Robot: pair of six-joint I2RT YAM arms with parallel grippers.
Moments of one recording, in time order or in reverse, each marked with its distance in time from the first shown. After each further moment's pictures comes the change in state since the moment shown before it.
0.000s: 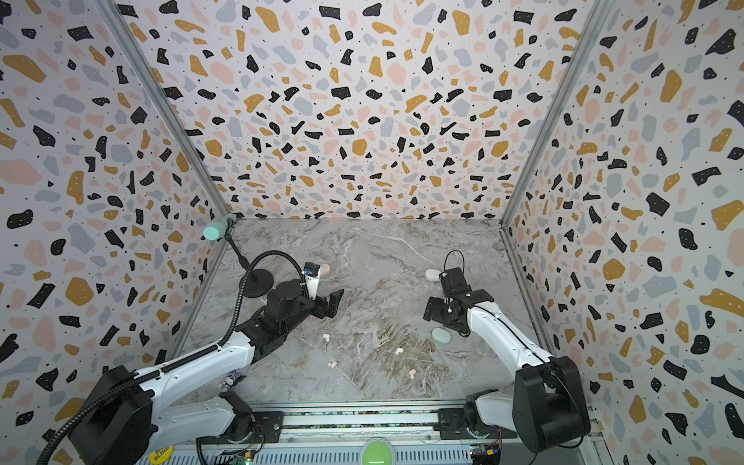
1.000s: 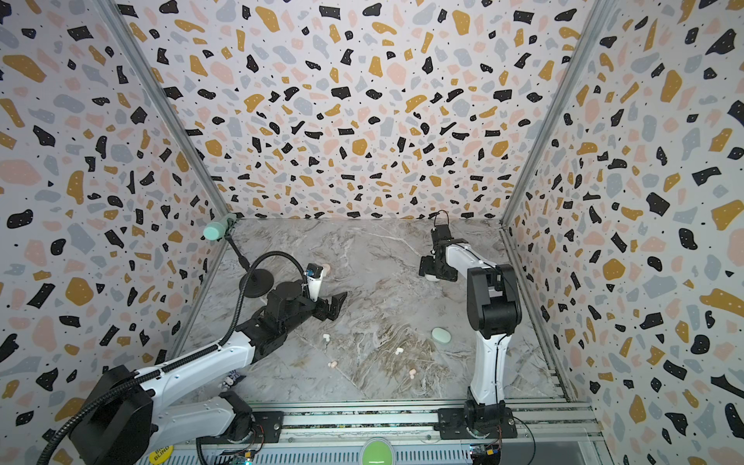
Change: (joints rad) left arm 0.000 0.002 -0.005 0.003 0.072 0.001; right arm -0.084 0.784 0.666 0.060 0.055 -0.254
